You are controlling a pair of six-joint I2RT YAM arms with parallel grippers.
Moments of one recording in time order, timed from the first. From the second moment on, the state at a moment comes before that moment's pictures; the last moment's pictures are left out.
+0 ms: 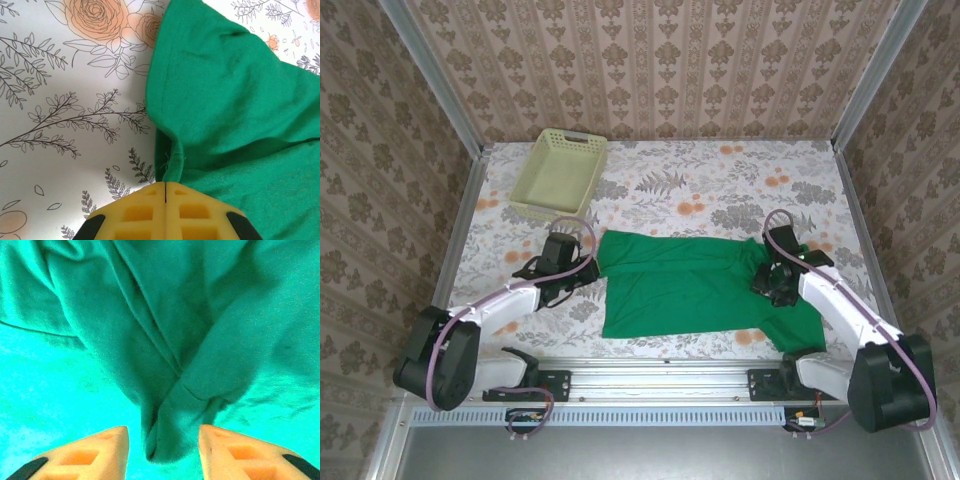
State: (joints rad) left arm -0.47 1.26 0.50 -0.09 0.16 -0.65; right arm 0.15 1.12 0.69 -0.87 0.07 0.65
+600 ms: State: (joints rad) left arm -0.47 1.26 0.52 -0.09 0.16 -0.65; right arm 0.09 1.33 0.82 -0.81 0.10 0.57
